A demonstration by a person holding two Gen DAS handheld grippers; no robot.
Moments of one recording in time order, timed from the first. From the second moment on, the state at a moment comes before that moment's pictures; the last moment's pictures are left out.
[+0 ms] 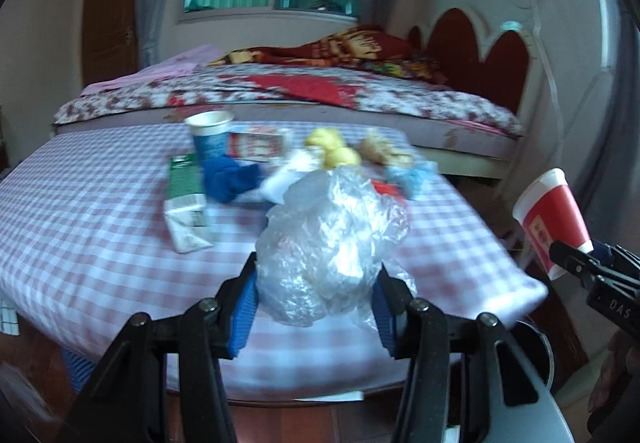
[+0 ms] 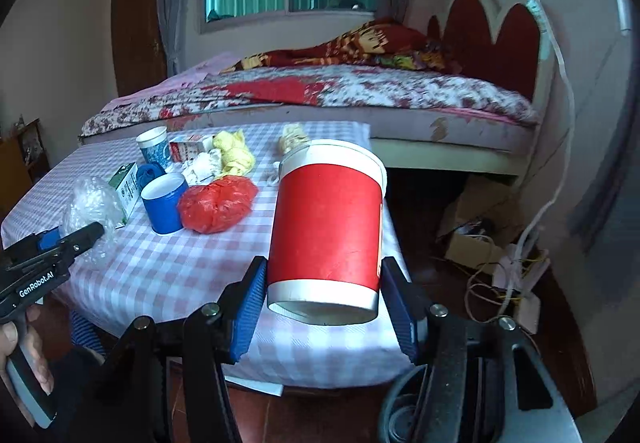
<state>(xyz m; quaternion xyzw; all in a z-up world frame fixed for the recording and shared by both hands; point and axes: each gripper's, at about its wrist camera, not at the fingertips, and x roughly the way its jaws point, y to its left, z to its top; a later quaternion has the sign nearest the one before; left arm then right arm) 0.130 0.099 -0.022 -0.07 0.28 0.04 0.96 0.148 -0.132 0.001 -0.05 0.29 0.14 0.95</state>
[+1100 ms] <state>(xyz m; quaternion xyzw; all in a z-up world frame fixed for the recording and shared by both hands) 0.138 -0.163 -0.107 0.01 0.39 -0.24 0.89 0.088 -0.340 -0.099 0.00 0.39 0.05 0.92</state>
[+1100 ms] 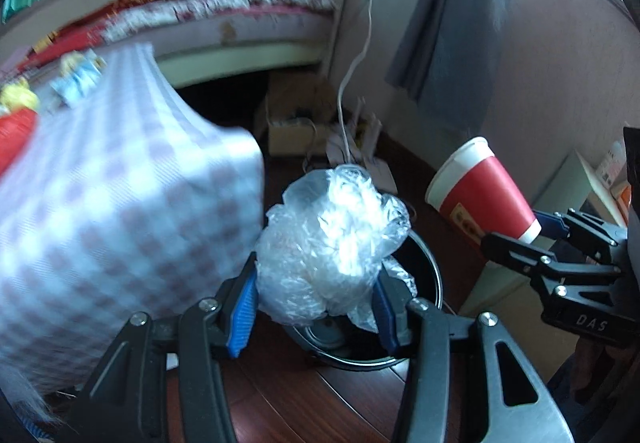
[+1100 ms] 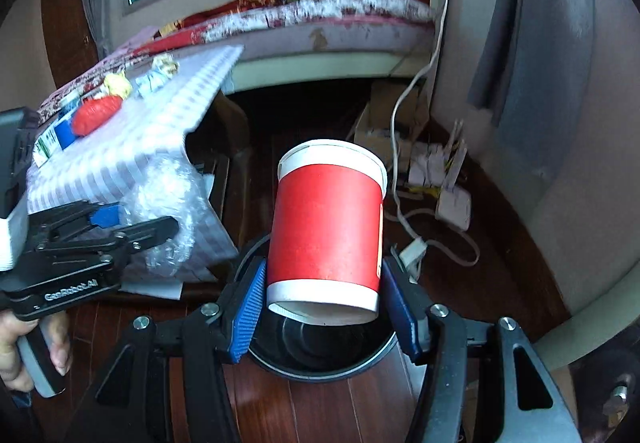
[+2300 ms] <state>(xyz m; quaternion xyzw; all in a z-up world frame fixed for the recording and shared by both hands) 0.099 -0.057 -0.058 -0.03 0.35 -0.07 0.93 0.087 -0.265 -0.065 -0.01 0.39 0.04 0.92</state>
